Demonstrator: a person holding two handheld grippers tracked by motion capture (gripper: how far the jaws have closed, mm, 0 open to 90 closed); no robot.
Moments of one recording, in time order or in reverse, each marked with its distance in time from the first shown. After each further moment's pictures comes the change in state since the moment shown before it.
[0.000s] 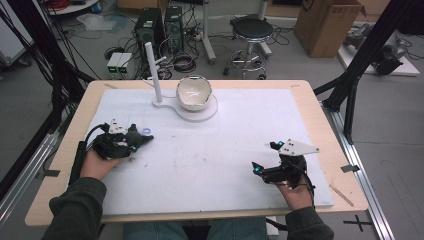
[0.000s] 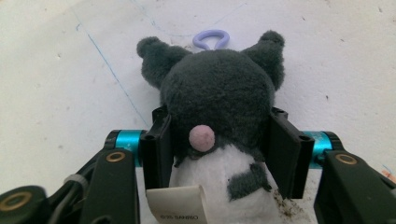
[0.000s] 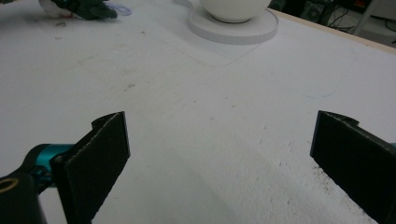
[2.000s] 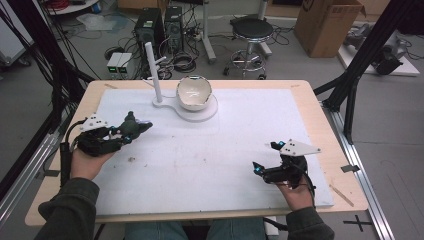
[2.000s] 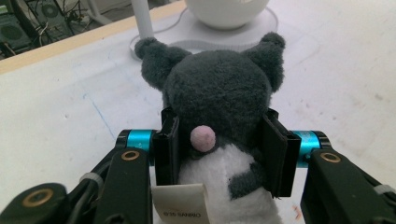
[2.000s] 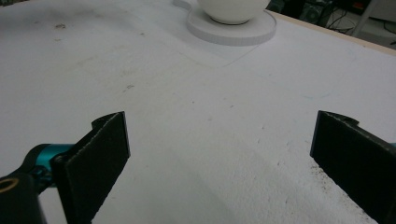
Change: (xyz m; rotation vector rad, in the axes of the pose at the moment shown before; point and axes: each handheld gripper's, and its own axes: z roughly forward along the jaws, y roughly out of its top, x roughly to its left) left arm 0.011 0.008 -0.051 -0.314 -0.130 -0.119; right arm -0.002 -0.002 -0.001 -0.013 -0.005 -0.004
